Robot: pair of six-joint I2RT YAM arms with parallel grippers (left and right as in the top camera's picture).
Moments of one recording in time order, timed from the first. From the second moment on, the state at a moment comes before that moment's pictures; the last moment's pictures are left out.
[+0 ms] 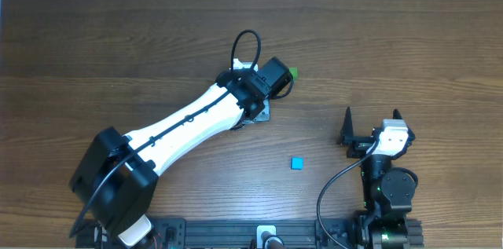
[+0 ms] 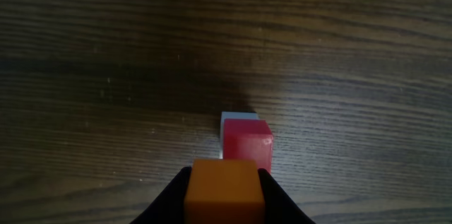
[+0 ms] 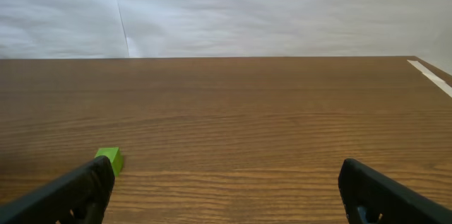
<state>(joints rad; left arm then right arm) -0.80 1.80 1.33 -0.91 -0.22 -0.84 0.01 0.02 0.01 -0.07 0.06 0.00</state>
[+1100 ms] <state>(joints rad) -0.80 1.86 1.33 -0.86 -0.20 -0.84 0.01 0.02 0.01 -0.07 0.06 0.00</state>
